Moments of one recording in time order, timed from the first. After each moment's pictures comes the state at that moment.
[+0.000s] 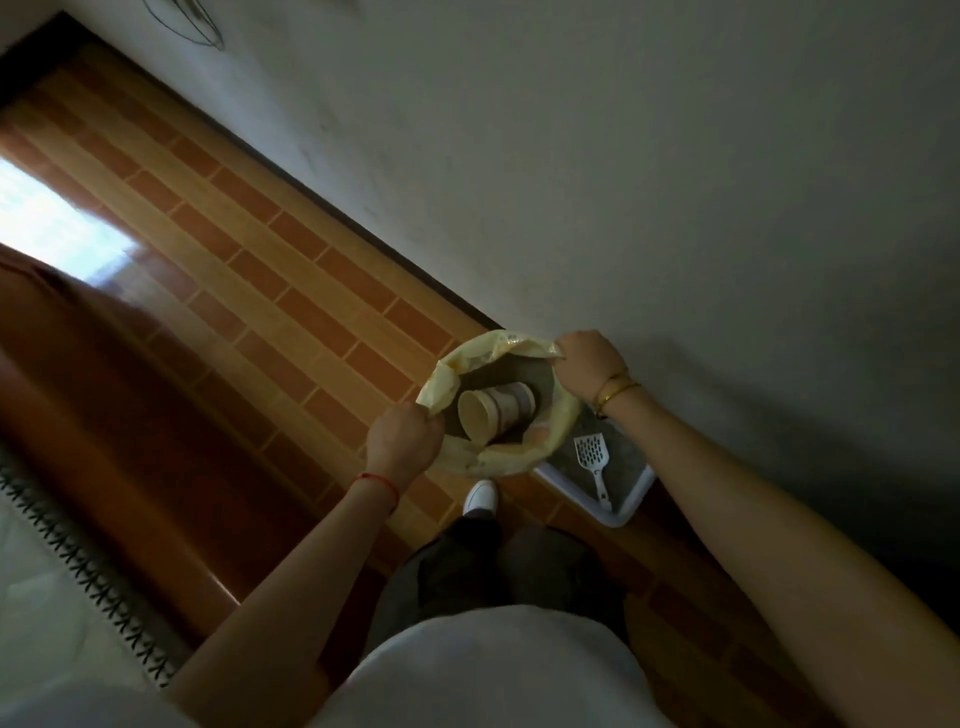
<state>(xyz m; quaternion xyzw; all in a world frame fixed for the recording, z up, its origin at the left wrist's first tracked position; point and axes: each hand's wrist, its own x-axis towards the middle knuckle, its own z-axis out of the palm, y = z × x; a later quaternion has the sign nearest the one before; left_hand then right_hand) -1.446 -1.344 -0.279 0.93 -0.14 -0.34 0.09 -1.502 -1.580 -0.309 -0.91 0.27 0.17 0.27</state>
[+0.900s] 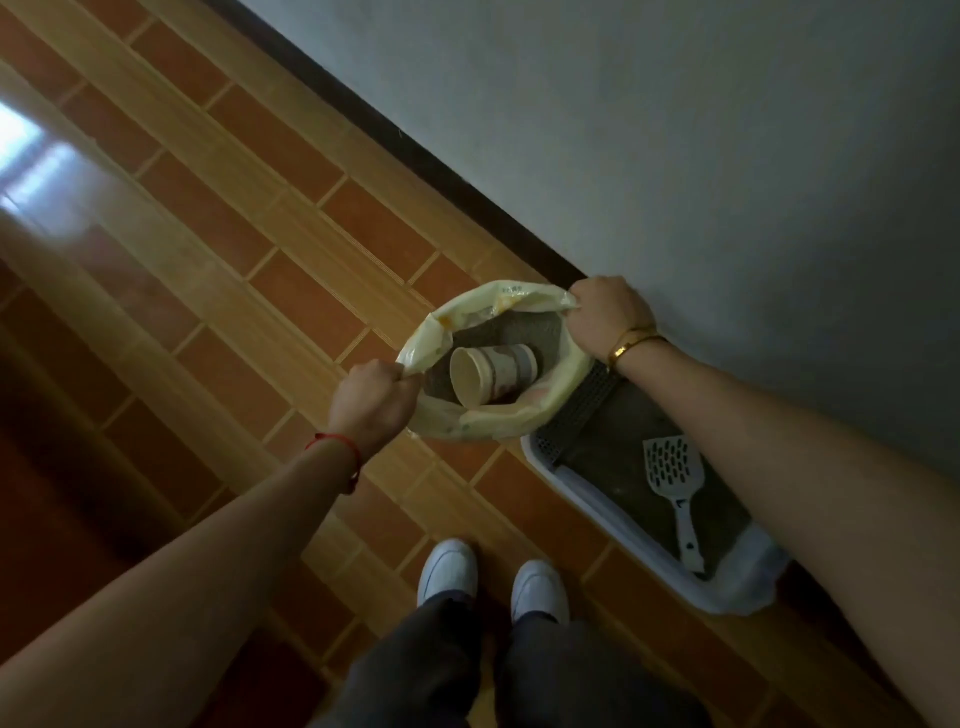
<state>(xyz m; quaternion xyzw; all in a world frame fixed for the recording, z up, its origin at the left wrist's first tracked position) -1.360 -1.376 -0.768 0.92 -0.09 -0.35 0.18 -1.410 -1.626 -0.799 -0.92 0.27 0.18 0.21</state>
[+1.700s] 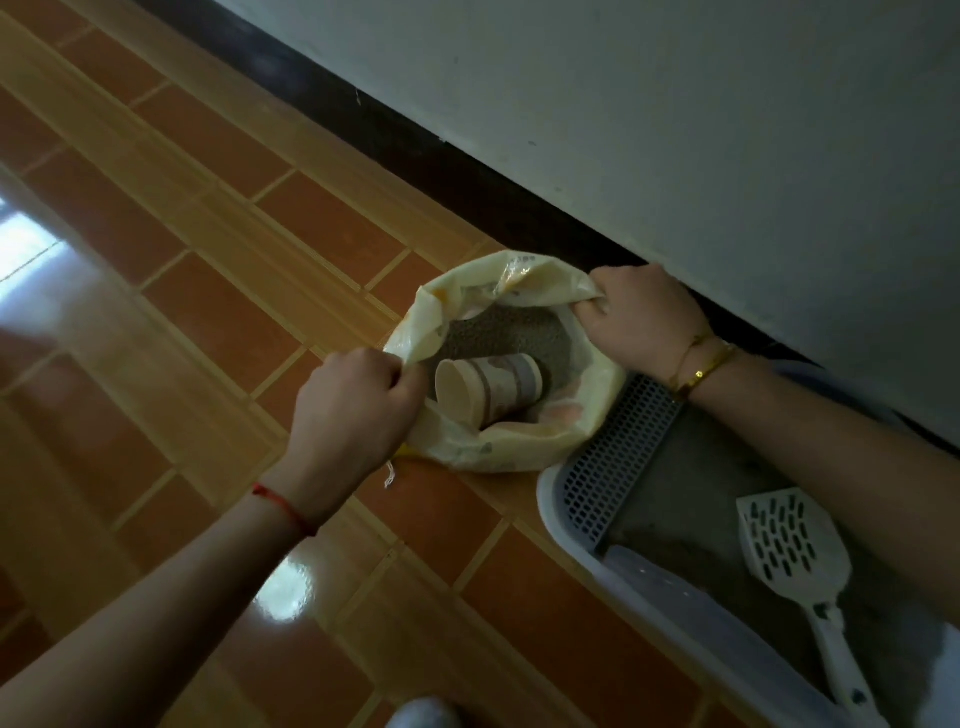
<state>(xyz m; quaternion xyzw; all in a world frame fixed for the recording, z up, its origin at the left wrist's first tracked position) -1.358 -1.387 -0.952 0.93 -0.23 -0.15 0.24 -1.425 -1.638 -0.965 -0.97 0.19 0.02 0.18</state>
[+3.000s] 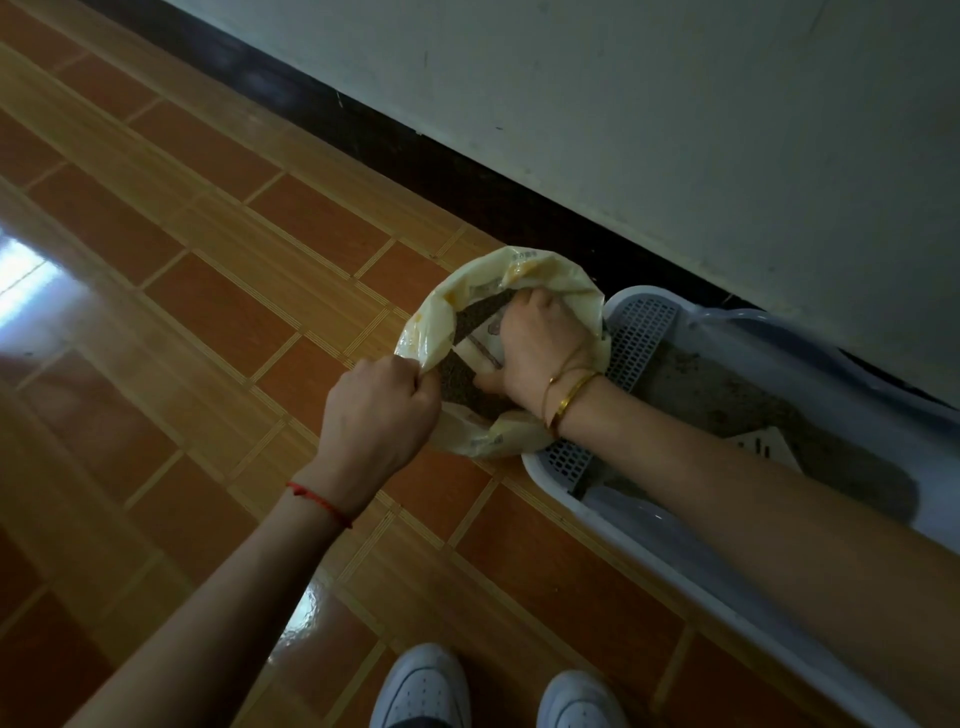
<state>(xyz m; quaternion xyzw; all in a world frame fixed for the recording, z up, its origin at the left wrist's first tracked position) -1.410 -1.384 -0.957 0.93 -0.28 -0.13 0.22 -1.442 -1.541 -0.980 -0.97 0.23 0.09 0.01</state>
